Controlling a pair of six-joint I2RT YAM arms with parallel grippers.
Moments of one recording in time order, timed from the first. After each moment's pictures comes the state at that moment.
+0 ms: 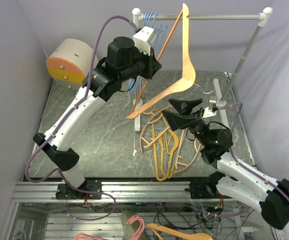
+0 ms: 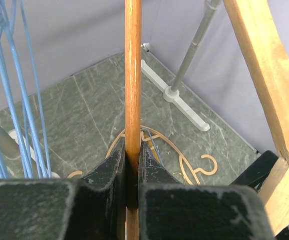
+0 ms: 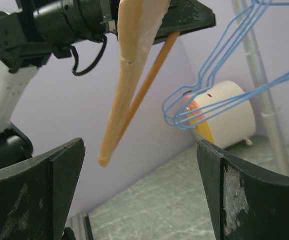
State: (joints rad) left arm -0.75 1.68 2.12 -0.60 0.06 -0.21; right arm 0.63 0.84 0.46 0.94 -0.19 0.59
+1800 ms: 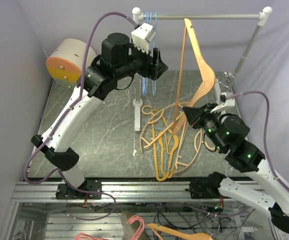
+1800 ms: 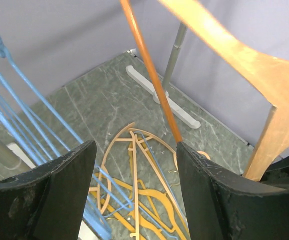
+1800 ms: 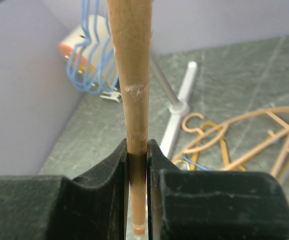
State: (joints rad) left arm -0.74 1.69 2.19 -0.63 0.14 -0.18; right arm 0.81 0.68 0.92 -0.22 0.39 0.49
